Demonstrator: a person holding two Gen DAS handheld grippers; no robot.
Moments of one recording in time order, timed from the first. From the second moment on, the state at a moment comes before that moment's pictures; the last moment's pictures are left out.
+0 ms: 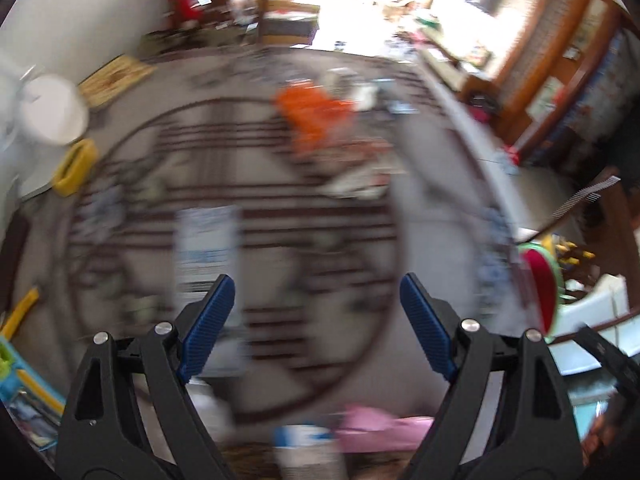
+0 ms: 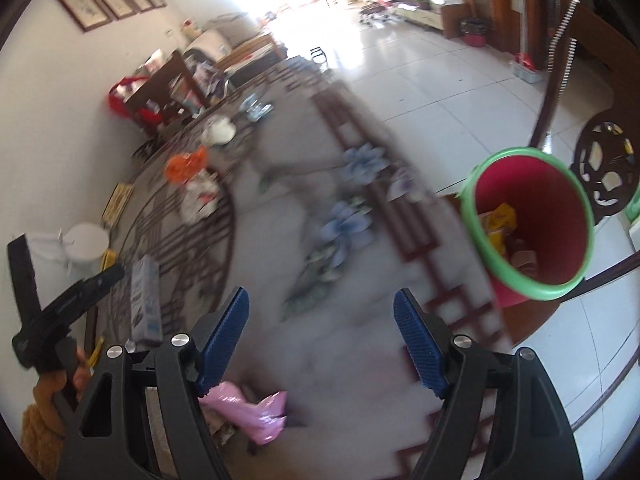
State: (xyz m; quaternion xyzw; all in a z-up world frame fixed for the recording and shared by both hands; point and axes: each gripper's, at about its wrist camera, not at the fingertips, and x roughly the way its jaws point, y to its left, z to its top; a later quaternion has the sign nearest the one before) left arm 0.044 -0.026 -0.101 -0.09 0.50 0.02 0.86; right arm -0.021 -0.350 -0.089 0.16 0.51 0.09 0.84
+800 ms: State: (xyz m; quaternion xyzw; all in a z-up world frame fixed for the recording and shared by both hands) left arm 0.065 0.032 -0.196 -0.09 0.59 0.04 0.80; right arm -0.062 -0.245 -0.117 0.08 0.59 0.13 0.79
